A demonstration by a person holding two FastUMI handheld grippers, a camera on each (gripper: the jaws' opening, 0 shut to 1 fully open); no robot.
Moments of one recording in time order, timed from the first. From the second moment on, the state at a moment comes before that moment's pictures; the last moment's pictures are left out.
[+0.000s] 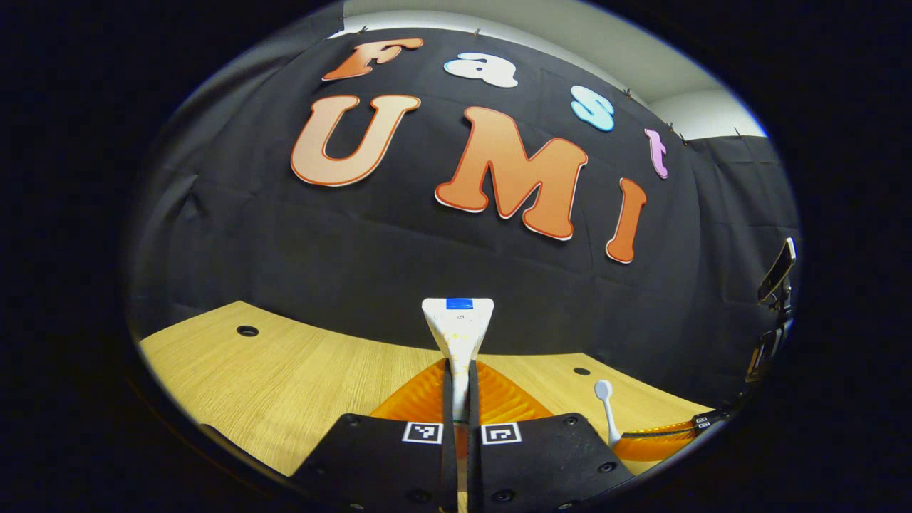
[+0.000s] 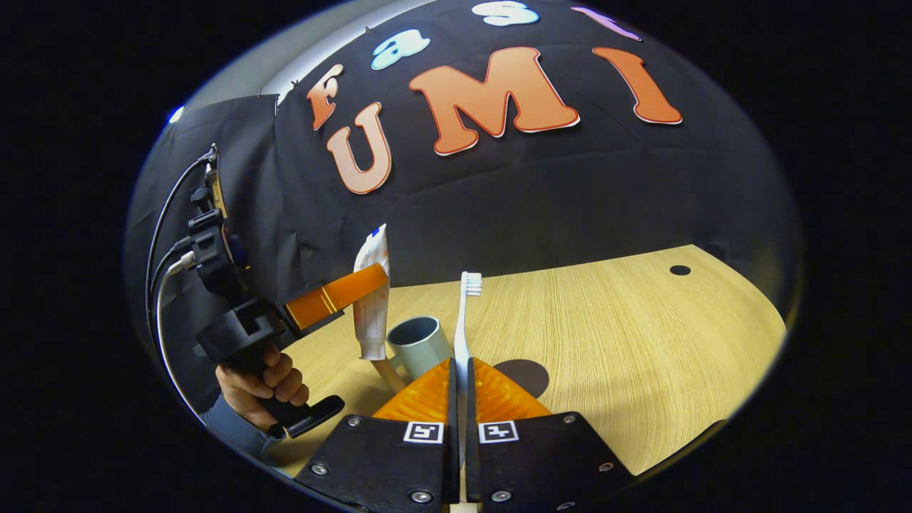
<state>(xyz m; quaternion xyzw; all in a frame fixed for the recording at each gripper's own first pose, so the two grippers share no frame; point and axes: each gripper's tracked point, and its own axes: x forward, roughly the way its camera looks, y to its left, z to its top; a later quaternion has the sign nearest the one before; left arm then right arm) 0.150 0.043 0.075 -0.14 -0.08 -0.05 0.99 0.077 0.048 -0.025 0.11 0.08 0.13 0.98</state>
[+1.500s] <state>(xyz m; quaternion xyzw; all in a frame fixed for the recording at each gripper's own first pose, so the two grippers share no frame) 0.188 0.042 0.001 -0.12 0.00 -0.06 0.99 0.103 0.061 -0.019 0.12 0.06 0.13 0.98</state>
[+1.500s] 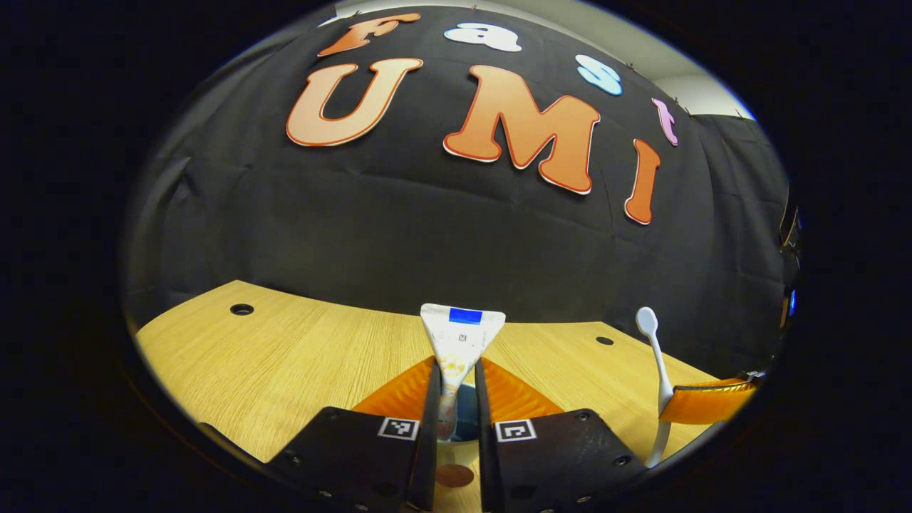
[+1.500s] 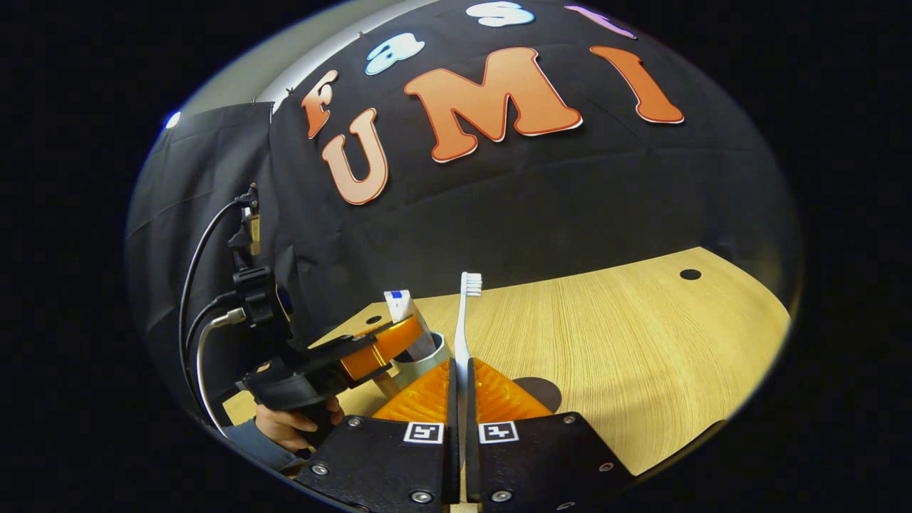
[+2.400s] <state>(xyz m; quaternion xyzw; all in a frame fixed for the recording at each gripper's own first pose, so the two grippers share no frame) 0.131 0.076 0.025 -0.11 -0.04 -0.04 0.99 0.128 0.090 0.050 0.17 -0.04 0.14 0.98</state>
